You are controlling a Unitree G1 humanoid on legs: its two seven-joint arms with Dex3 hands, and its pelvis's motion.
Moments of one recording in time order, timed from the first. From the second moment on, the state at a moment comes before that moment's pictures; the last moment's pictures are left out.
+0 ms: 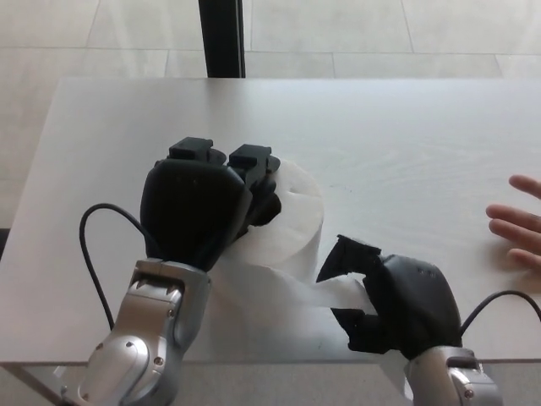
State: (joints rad) left_arm -0.25 0.31 -0.51 0.04 1.00 0.22 0.35; right_arm 0.02 -0.14 0.39 0.03 -0.74 0.03 -0.25
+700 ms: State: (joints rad) left_arm -0.24 0.31 -0.53 0.03 1.01 0.22 0.38; right_arm 0.06 0.07 0.20 -0.11 -0.47 -0.05 -0.29
